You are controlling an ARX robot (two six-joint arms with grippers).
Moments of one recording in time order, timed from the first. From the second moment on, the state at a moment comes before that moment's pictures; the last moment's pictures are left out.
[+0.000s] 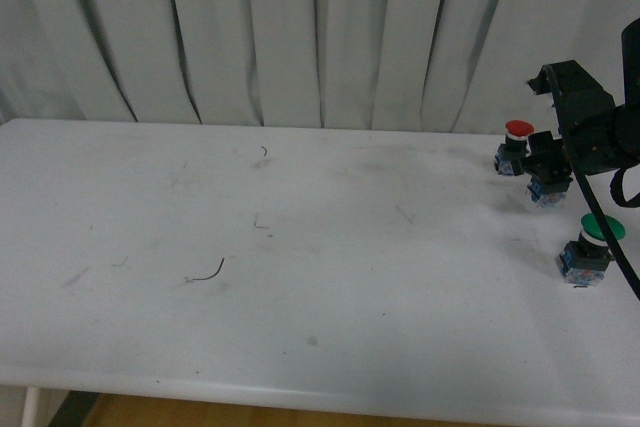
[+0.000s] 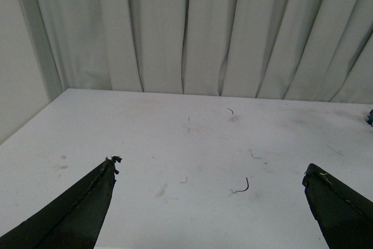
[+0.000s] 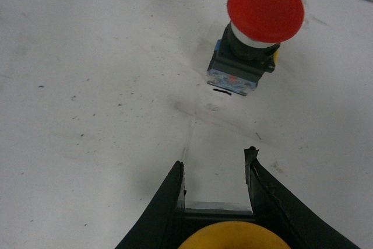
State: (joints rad) left arm 0.00 0.01 0.01 0.00 0.00 -0.01; right arm -0.04 2.43 1.68 0.04 -0.16 -0.27
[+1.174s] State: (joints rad) left arm 0.00 0.01 0.01 0.00 0.00 -0.01; right arm -0.01 2.50 1.76 -0.01 -0.05 -0.02
